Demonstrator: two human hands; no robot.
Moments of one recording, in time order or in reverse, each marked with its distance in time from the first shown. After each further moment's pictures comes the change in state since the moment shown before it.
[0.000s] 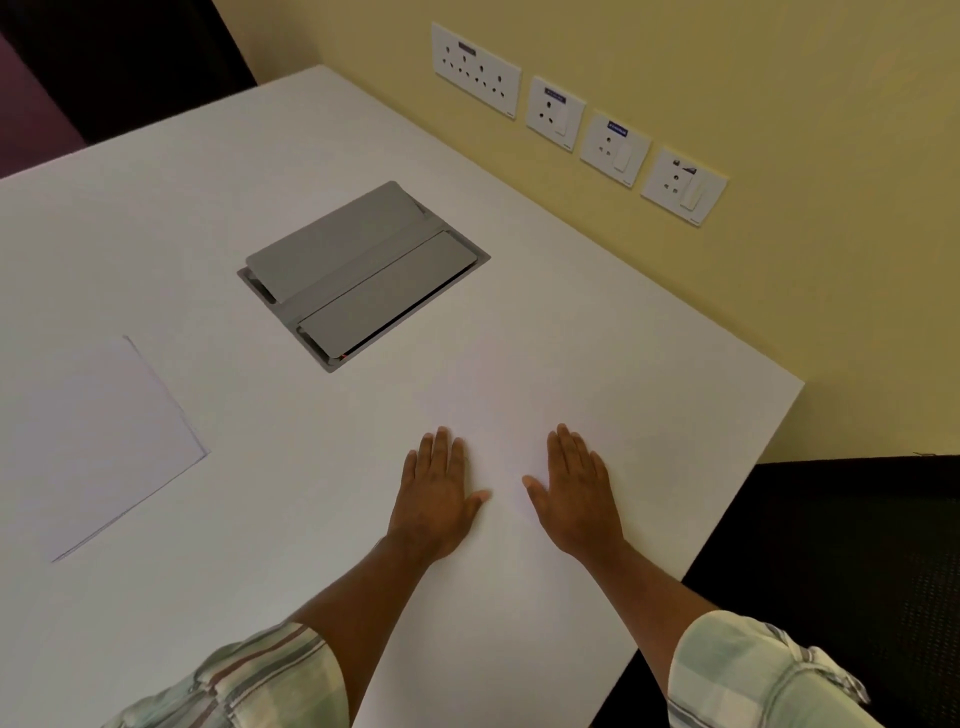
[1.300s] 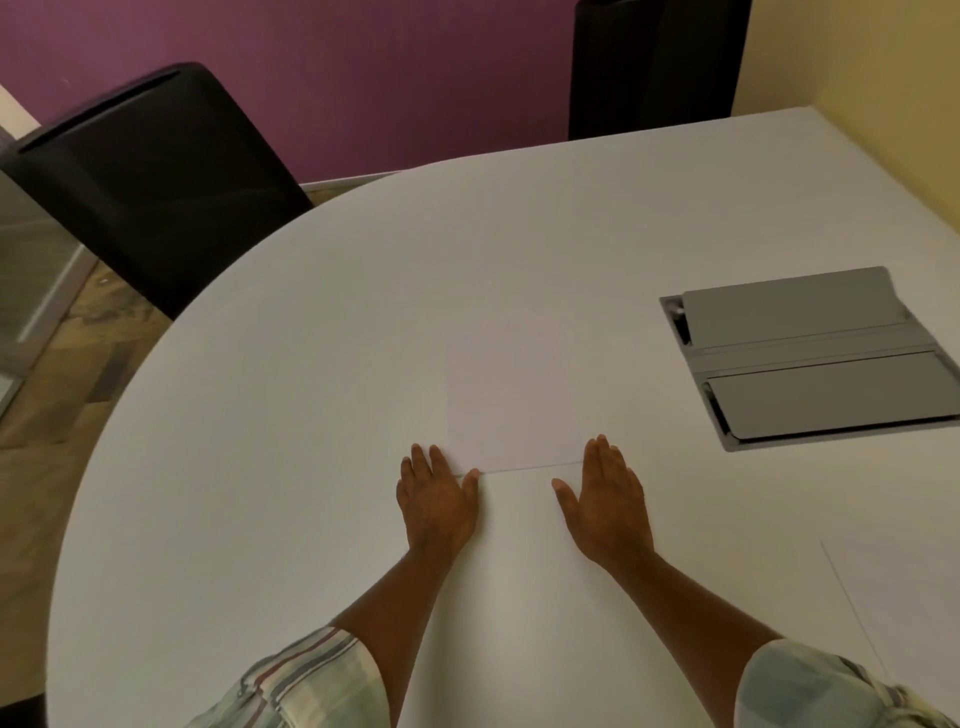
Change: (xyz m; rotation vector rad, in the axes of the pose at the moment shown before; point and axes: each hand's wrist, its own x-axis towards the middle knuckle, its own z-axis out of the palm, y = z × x) left_hand -0.186 -0.366 -0.025 -0.453 0.352 -1.090; right_hand 0.072 -0.429 0.089 0.056 -0.310 -0.517
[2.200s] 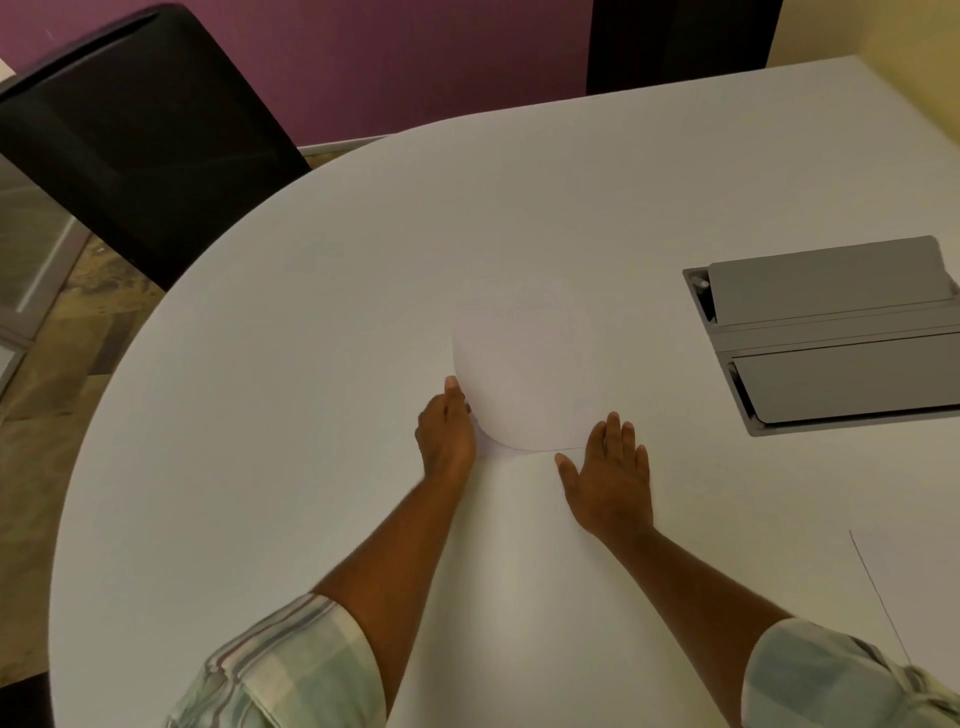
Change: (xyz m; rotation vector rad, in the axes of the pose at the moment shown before) left_hand 0.050 0.034 -0.021 -0.993 0.128 -0.260; right_hand 0.024 -0.013 0.015 -0.160 -0.045 0.086
